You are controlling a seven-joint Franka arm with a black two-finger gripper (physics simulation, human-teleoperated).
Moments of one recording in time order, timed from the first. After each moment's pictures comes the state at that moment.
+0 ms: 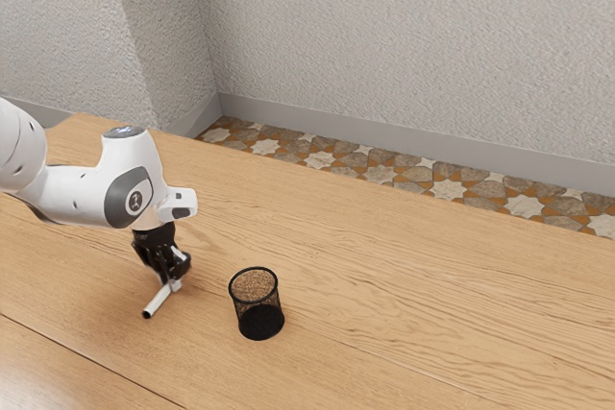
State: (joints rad) arm 0.17 0.25 0.02 -2.26 -0.05 2.44 0.29
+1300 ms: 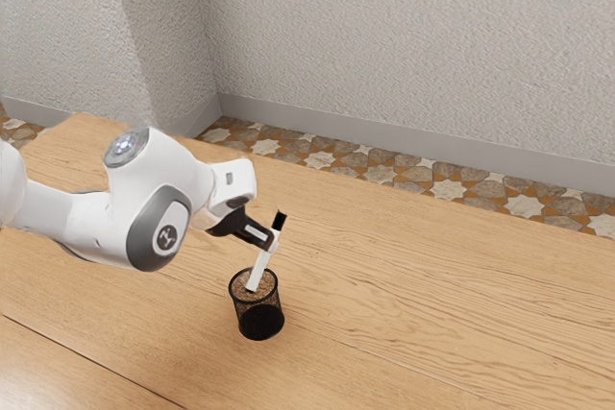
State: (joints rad) arm -0.21 -0.09 -0.03 -2.52 -0.31 2.97 0.25
